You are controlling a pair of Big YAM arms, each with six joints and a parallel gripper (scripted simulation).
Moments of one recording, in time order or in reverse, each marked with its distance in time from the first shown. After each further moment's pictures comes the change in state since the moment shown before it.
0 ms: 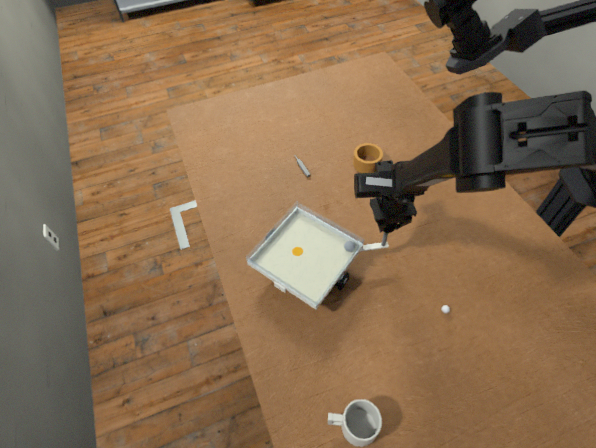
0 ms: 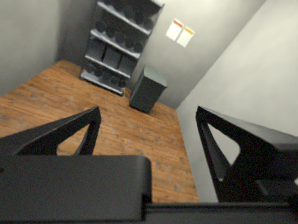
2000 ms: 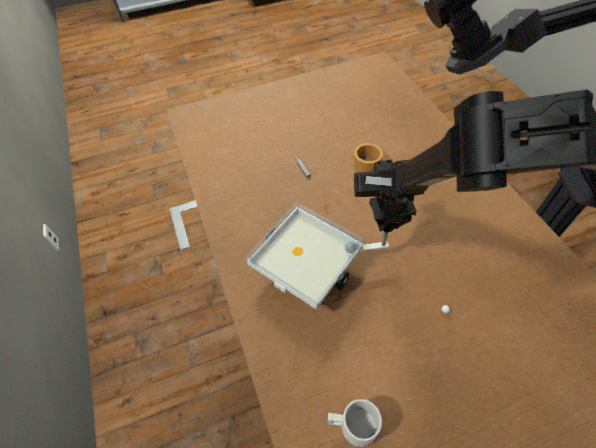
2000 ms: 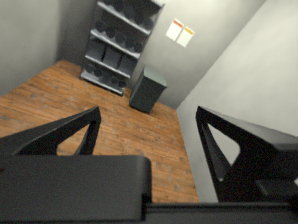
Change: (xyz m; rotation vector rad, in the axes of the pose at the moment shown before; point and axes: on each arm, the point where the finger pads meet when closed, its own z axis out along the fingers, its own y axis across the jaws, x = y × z) left arm -0.001 0.001 -0.002 0.000 -0.004 0.000; right arm 0.000 0.000 0.000 0.000 0.000 0.000
